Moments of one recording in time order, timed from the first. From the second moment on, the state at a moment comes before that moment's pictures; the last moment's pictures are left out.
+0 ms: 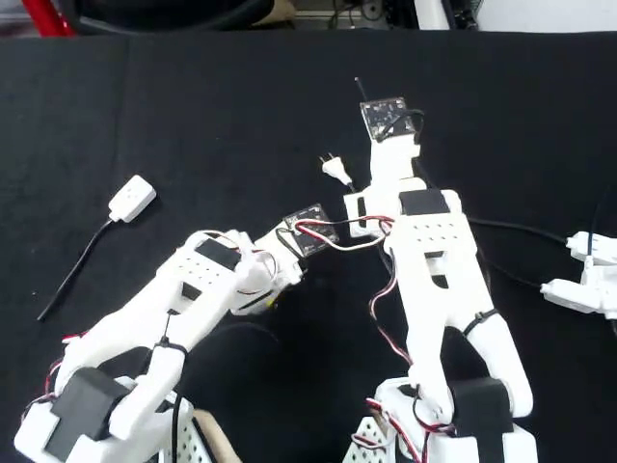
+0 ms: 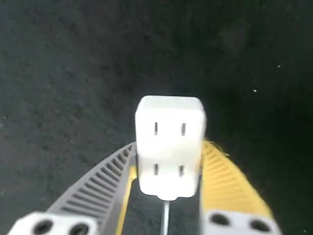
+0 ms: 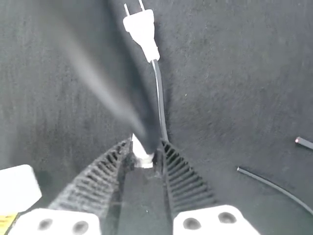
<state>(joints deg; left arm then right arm) 23.0 -16.7 51.2 43.6 -36.0 -5.9 -17.5 37.1 53.5 5.3</state>
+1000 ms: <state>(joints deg) -8.2 -83.1 84.0 59.7 -31.9 -36.9 -66.7 68.7 58.7 7.3</state>
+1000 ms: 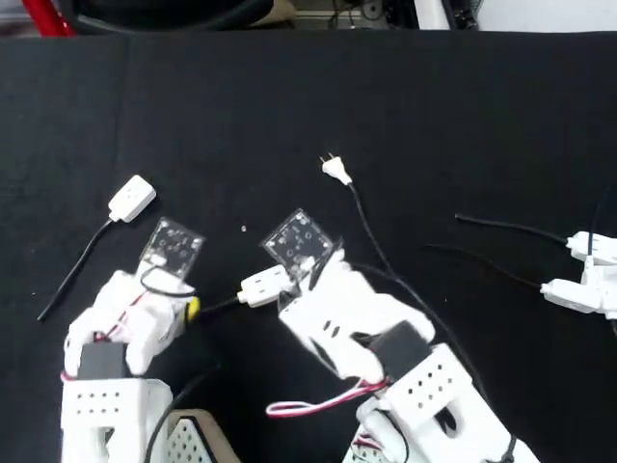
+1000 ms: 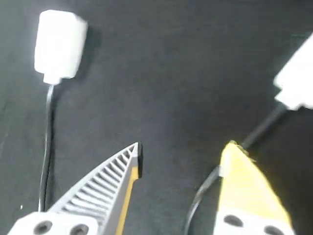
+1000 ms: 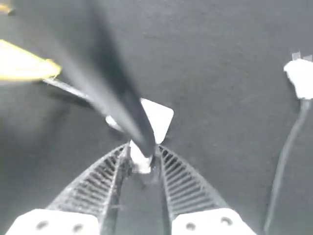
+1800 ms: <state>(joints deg) -17.6 -103.8 95.6 65.7 -31.9 -37.2 -47.4 68.5 43.2 -3.6</state>
